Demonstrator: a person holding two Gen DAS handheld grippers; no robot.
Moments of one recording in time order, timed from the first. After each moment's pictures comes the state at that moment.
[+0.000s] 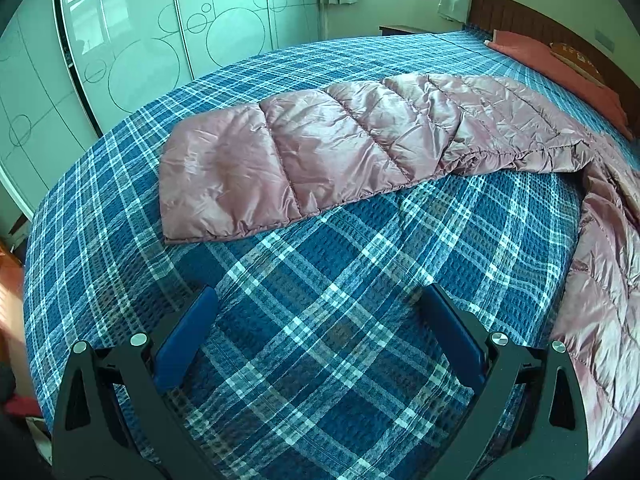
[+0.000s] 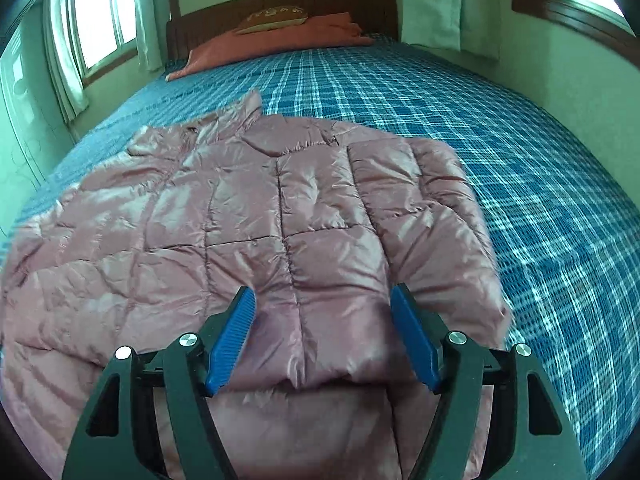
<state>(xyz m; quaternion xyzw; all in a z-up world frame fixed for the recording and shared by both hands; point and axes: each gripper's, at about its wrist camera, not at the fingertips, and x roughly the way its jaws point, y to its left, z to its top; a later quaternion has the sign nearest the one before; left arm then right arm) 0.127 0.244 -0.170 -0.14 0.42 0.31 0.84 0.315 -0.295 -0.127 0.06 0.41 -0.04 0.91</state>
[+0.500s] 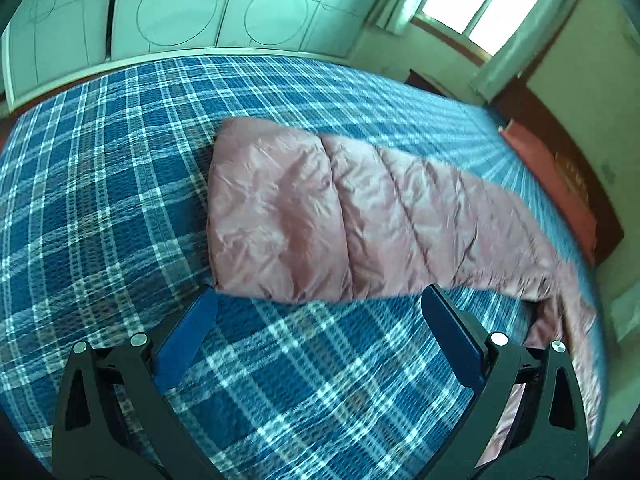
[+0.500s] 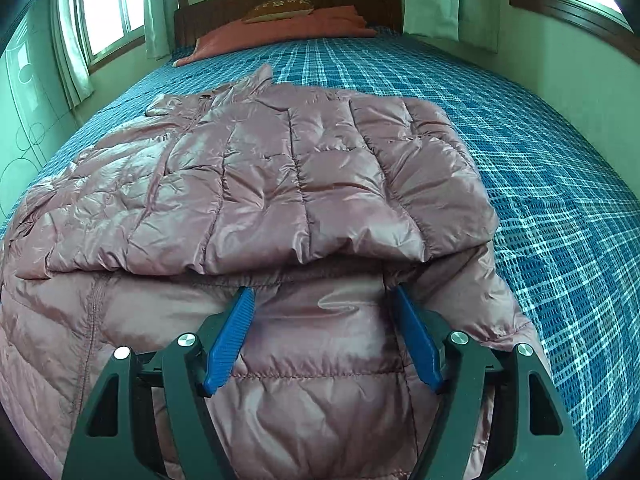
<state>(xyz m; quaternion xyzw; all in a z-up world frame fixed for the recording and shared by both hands) 0.112 0.336 -0.159 -0.35 0.32 0.30 0.83 0.277 -0.286 -0.152 0.04 0.42 -0.04 0.90</state>
